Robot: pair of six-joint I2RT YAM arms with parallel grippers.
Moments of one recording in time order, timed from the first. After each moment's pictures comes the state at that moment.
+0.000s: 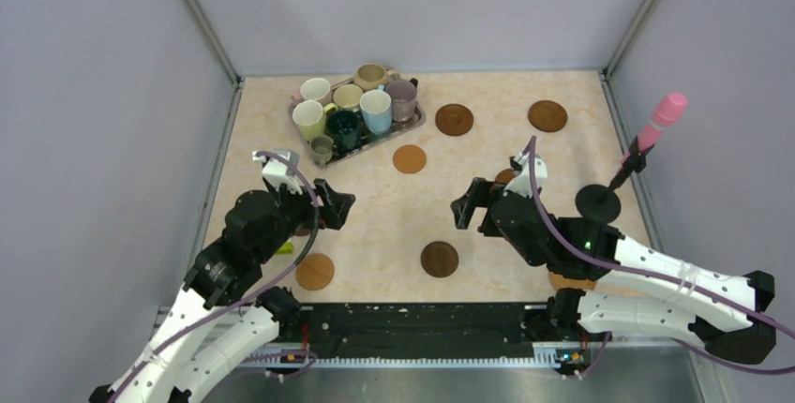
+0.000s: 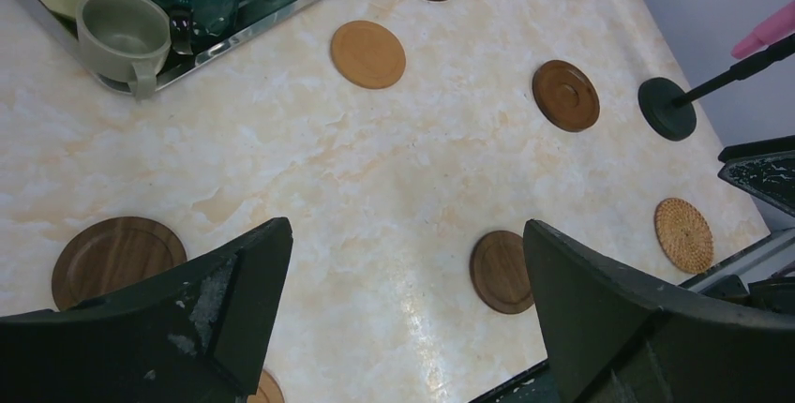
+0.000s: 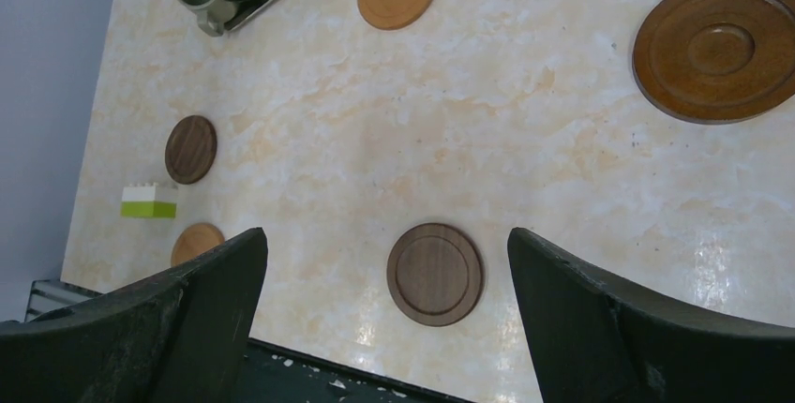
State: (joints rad) left arm -0.60 0.53 0.81 -0.57 -0.10 -0.44; right arm 1.17 0.84 0.91 -0.68 0.70 0.91
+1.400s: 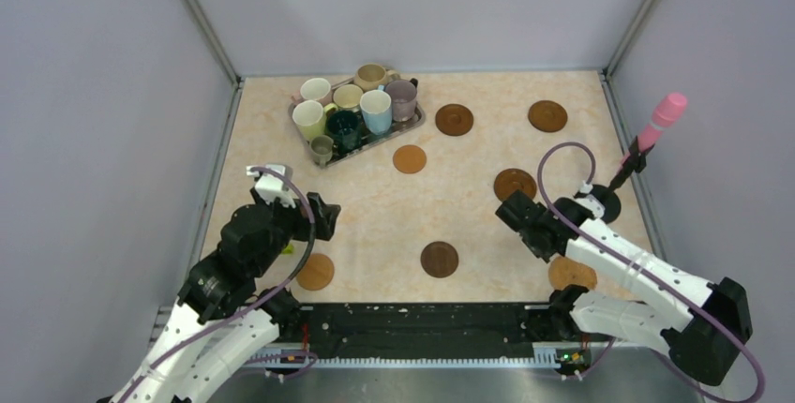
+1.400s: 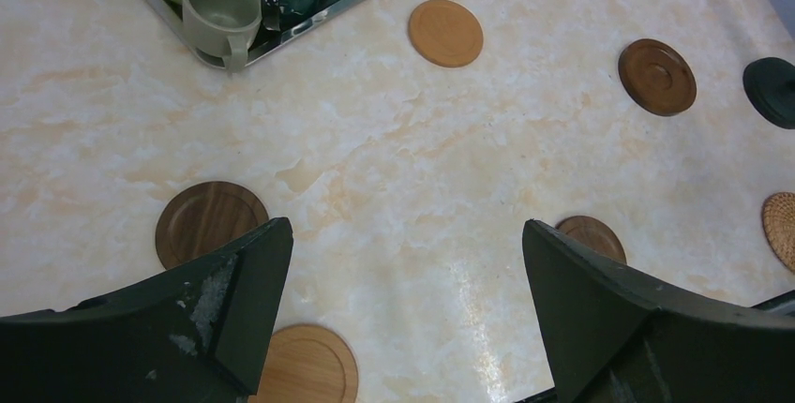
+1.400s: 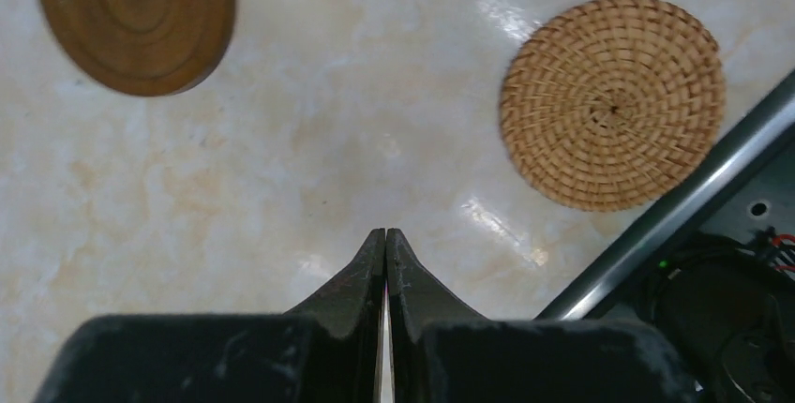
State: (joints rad) left arm -0.60 0.43 0.76 -0.67 -0.22 -0.35; right arm 0.77 0.98 0.77 -1.23 0.66 1.66
